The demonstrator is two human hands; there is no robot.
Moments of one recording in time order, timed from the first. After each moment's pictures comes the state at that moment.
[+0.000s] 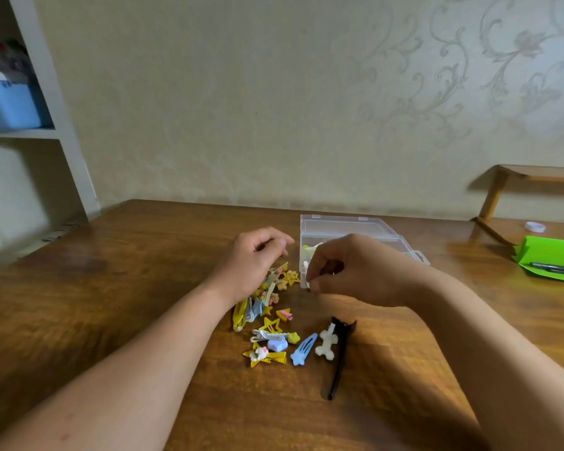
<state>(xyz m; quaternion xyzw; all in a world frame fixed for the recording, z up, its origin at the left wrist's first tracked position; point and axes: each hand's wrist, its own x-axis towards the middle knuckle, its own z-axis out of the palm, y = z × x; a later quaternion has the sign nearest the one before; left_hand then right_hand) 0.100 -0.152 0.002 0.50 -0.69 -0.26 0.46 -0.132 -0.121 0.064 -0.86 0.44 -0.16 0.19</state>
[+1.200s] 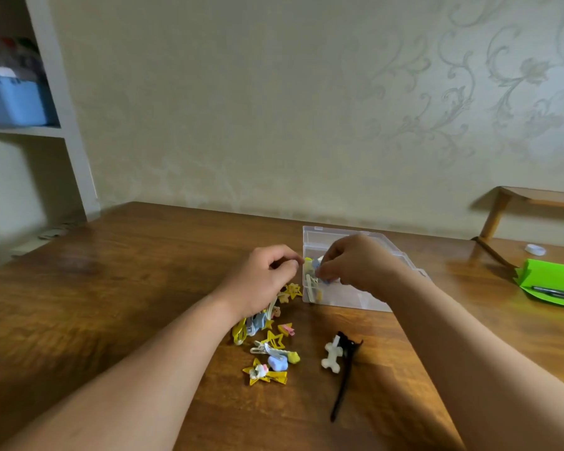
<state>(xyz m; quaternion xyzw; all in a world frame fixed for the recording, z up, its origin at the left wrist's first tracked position) 0.092 -0.150 0.002 0.51 -0.71 -0.27 0.41 -0.114 -0.163 0.061 -0.70 0.62 -0.24 0.26</state>
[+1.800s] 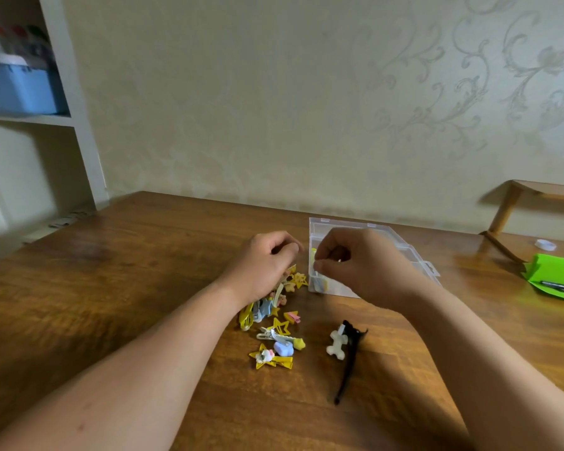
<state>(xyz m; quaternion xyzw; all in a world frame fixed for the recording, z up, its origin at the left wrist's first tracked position) 0.094 -0.147 0.004 0.52 -0.69 -0.26 0.43 -0.117 -0.130 0.055 -0.82 0.47 -0.28 0.15</state>
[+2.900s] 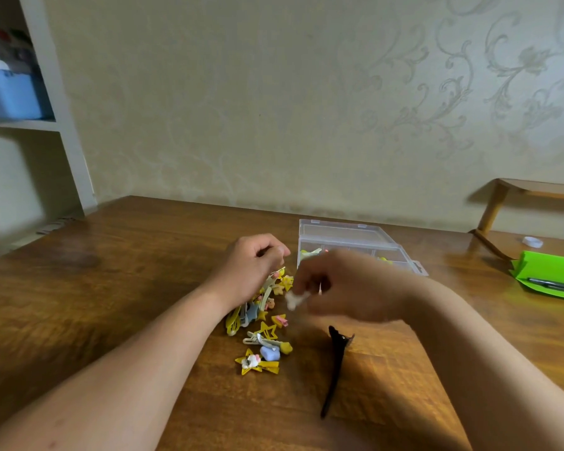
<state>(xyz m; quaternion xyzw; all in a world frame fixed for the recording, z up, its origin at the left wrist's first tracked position) 0.096 -0.151 0.002 0.53 -0.68 -0.26 0.45 -0.122 -0.113 0.071 -0.89 0.41 -0.08 0.17</state>
